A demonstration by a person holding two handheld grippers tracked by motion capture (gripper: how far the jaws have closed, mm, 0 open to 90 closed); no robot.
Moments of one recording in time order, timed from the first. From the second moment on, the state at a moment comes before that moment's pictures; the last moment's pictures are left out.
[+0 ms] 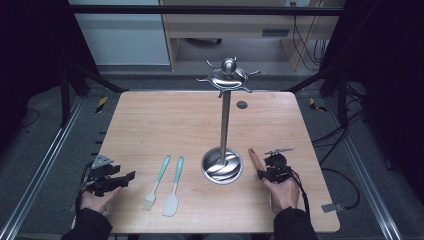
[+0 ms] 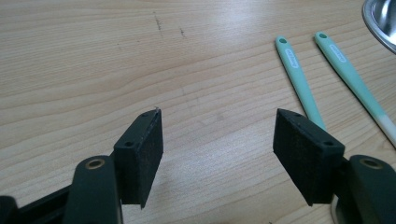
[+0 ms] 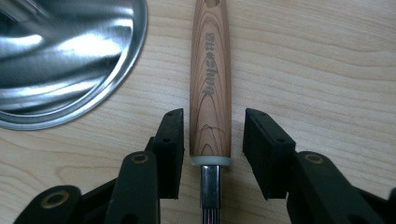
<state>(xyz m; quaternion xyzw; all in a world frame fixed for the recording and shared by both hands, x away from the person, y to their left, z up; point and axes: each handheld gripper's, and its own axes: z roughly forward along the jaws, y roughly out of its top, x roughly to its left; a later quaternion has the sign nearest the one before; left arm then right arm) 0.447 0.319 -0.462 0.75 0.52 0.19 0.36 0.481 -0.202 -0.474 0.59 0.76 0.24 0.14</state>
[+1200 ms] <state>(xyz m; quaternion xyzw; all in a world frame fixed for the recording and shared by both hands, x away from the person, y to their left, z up) 0.447 0.319 -0.463 0.76 0.52 0.19 0.36 0.469 -0.204 -0.475 0.58 0.78 0.19 0.11</state>
